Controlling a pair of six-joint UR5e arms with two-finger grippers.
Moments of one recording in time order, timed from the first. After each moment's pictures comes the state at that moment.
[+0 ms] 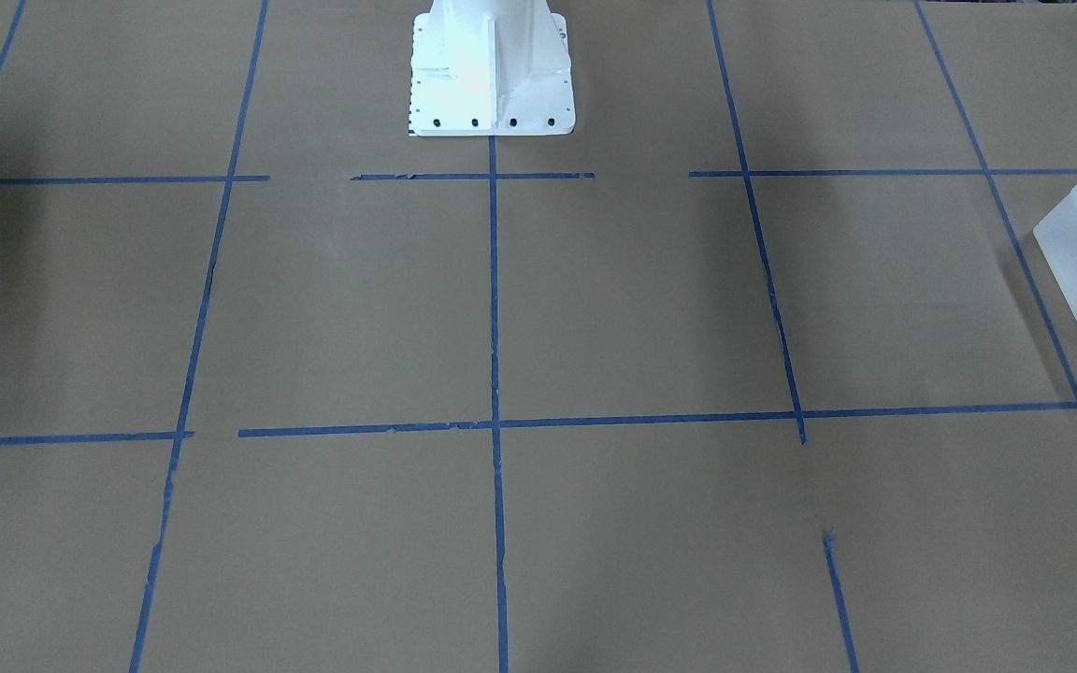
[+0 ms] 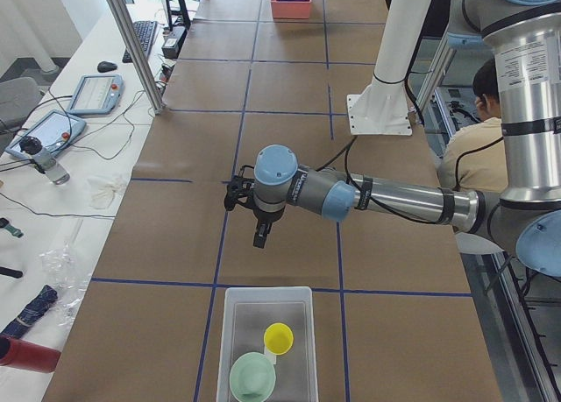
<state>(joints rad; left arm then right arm) -1.46 -1.37 -1.91 -1.79 -2.42 -0.13 1.48 -1.63 1.85 -1.73 2.34 -0.08</state>
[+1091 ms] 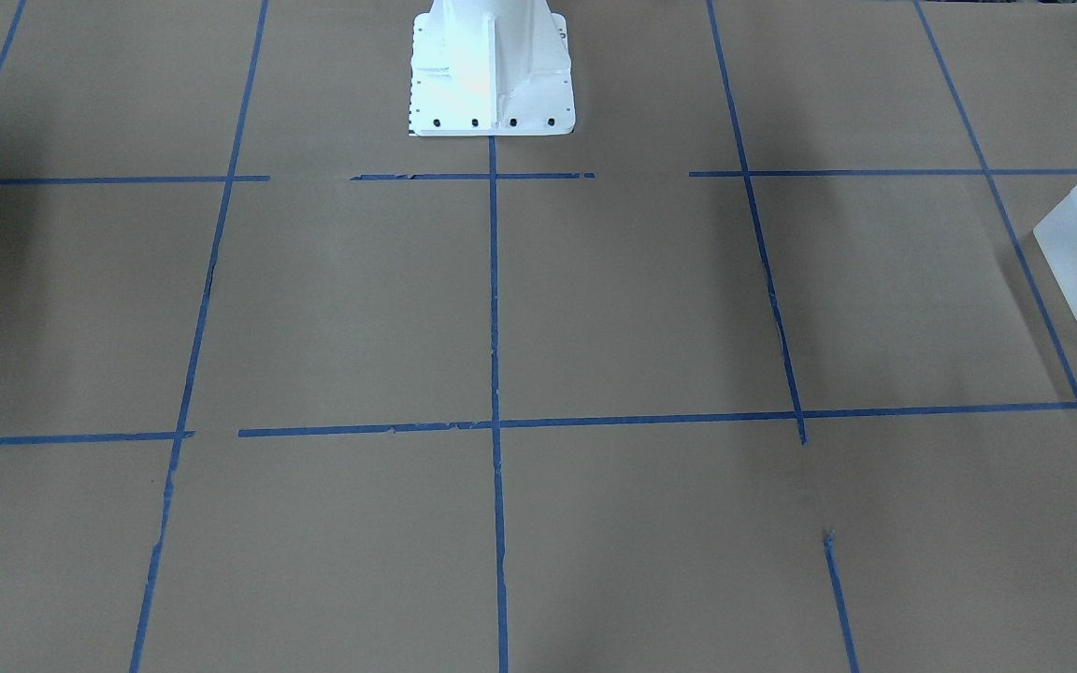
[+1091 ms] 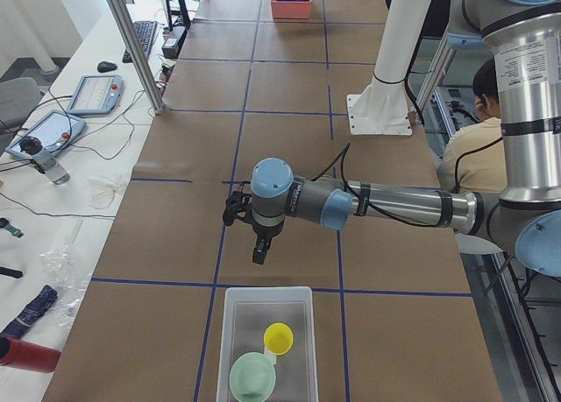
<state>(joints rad) -1.47 -1.38 -1.85 -1.67 -2.36 0.06 1.46 -1.64 1.84 -1.69 2.36 -0.07</state>
